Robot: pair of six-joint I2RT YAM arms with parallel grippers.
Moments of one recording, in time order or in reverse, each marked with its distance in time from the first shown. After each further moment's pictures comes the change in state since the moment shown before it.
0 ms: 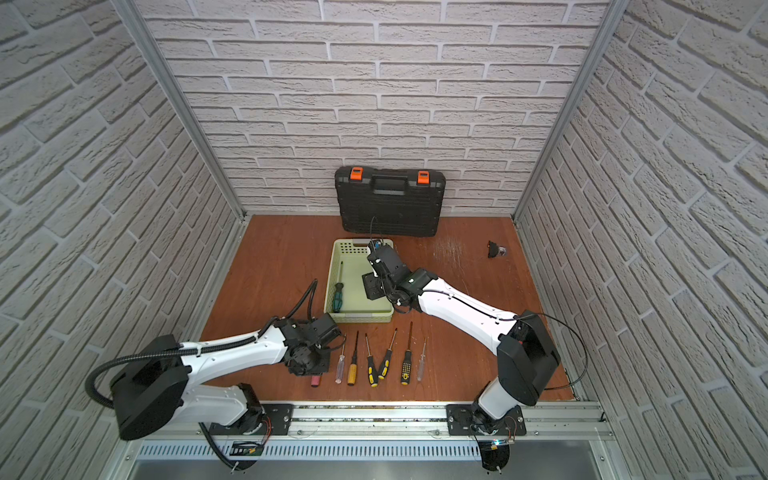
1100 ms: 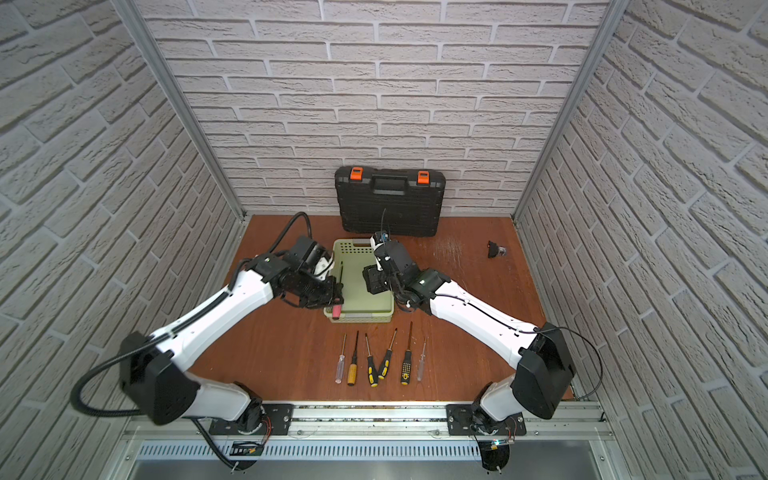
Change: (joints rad) left arm 0.357 0.195 0.727 -0.195 0.323 0.343; right arm 0.000 -0.098 0.004 0.033 -0.010 0.038
